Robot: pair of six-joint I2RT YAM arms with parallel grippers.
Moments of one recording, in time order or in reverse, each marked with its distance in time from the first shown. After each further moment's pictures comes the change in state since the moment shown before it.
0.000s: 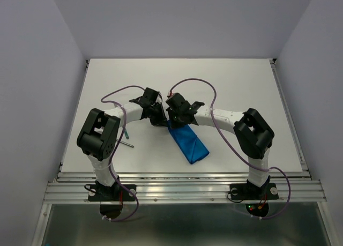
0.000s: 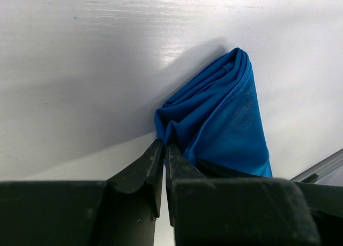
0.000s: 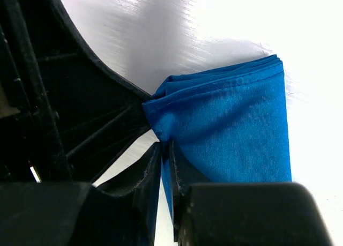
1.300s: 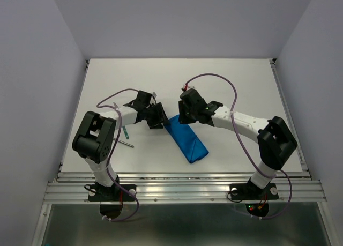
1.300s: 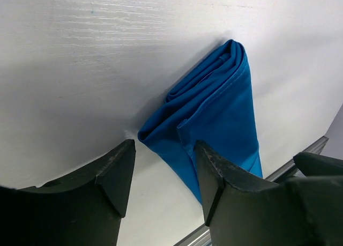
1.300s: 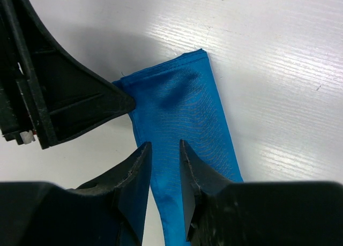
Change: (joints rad) left arm 0.060 -0.060 -0.113 0.127 0.092 -0.019; right arm -0.058 -0.243 -0.152 0.031 0.082 0.020
